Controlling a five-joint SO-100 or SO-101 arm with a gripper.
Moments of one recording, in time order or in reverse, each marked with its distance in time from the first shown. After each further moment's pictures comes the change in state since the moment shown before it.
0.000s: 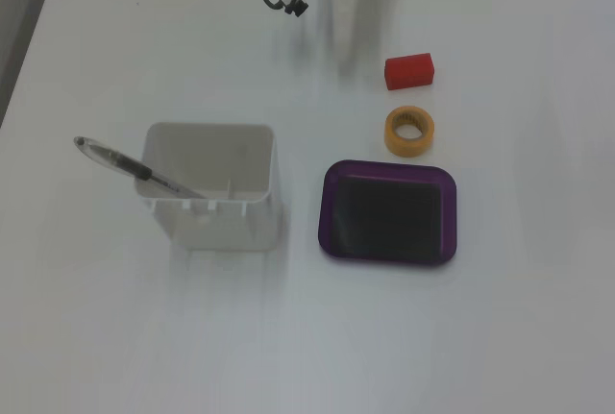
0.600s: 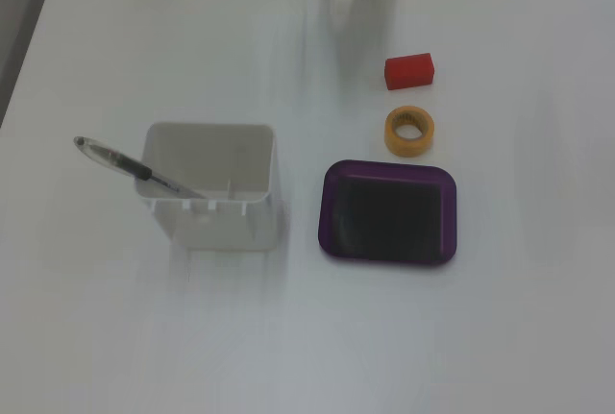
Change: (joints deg) arm -0.3 -20.0 -22.0 -2.2 -11.7
